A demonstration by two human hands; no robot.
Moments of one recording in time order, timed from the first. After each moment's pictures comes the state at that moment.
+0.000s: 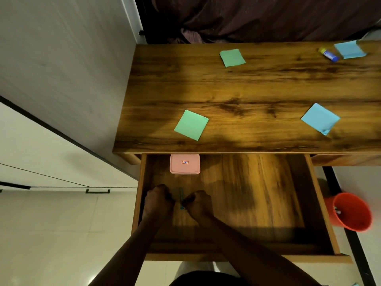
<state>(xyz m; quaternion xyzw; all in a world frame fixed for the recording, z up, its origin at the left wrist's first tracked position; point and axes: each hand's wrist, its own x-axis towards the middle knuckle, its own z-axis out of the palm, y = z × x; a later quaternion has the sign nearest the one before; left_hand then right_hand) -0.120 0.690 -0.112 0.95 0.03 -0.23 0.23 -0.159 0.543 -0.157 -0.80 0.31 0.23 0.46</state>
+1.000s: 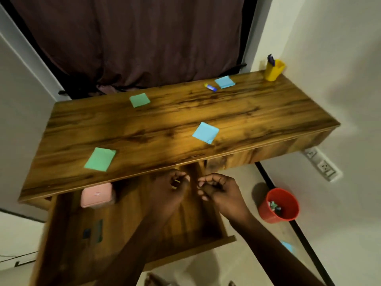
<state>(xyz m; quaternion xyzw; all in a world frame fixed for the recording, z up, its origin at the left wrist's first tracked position) -0.228 0.373 0.058 0.87 -0.16 -0.08 0.46 -0.322 0.224 0.059 -0.68 0.25 -0.06 0.68</state>
